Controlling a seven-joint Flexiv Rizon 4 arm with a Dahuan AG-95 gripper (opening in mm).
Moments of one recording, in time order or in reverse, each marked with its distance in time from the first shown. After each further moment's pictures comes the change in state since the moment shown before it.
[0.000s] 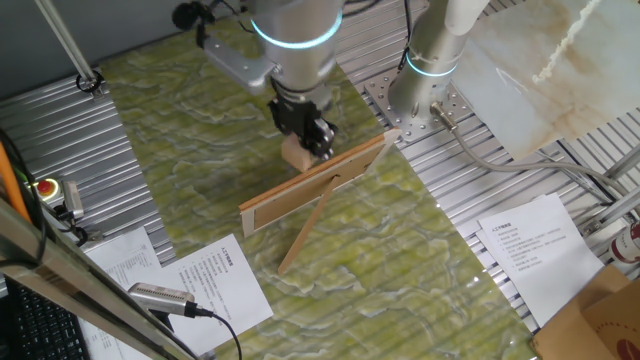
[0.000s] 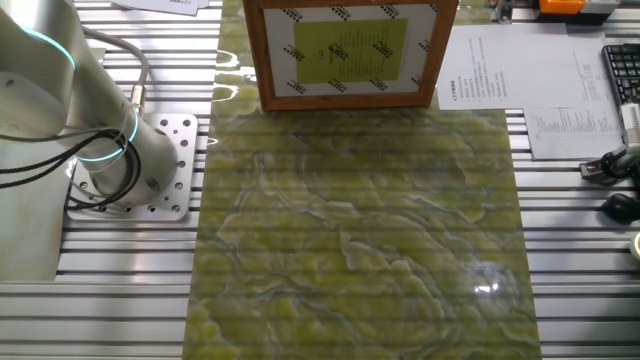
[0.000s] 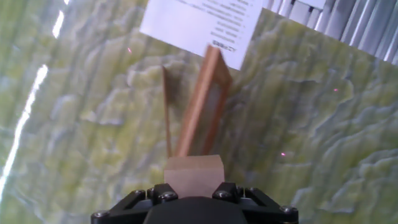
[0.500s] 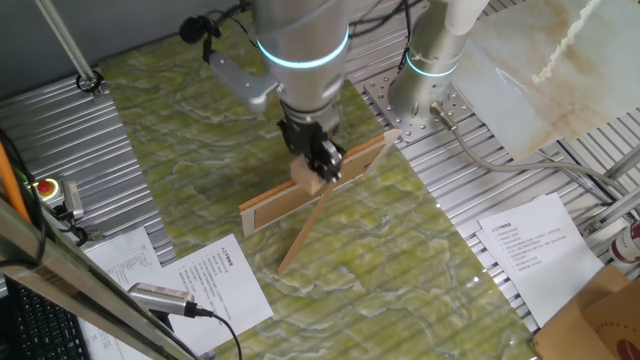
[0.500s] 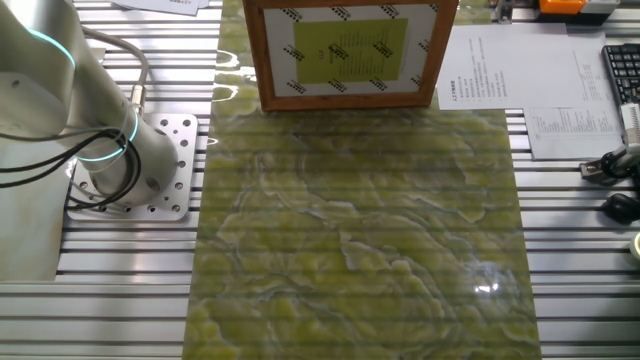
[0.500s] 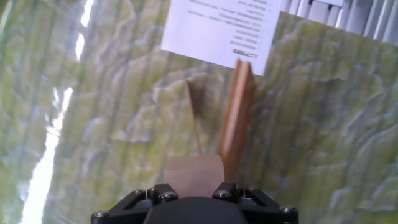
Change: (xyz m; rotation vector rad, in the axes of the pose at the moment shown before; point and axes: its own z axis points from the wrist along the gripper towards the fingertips) arm -0.020 0.036 0.003 -0.066 -0.007 0.099
